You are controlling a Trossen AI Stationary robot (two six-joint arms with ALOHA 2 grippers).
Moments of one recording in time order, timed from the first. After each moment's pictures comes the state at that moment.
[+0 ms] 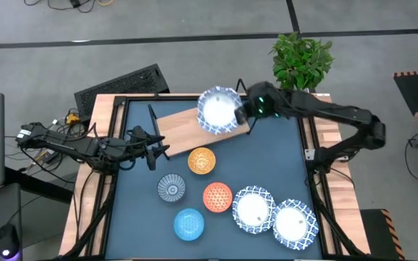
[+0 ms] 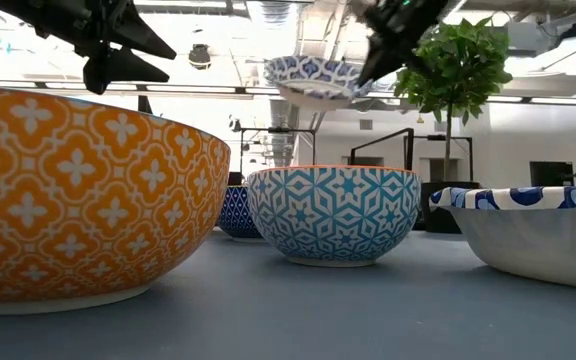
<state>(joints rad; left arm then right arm) -0.20 0.68 0.49 -0.09 -0.61 -0.47 -0.34 1.39 1.35 -0.70 0.21 0.57</state>
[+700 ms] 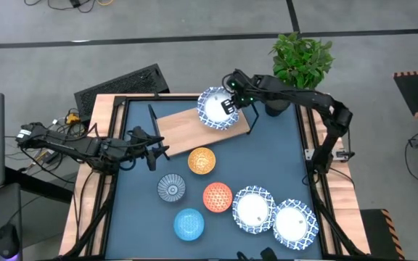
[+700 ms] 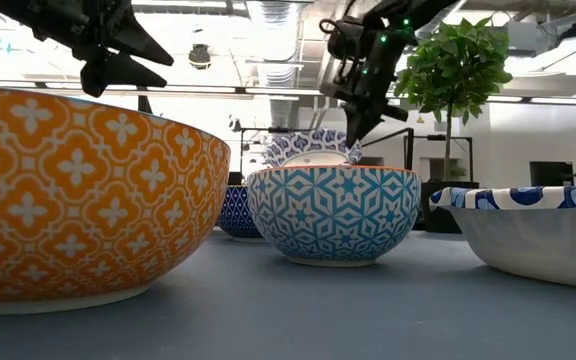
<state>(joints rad) -0.20 0.68 0.49 -0.12 -0.61 -0.48 -0.53 1.76 1.56 -0.84 0.16 0.45</state>
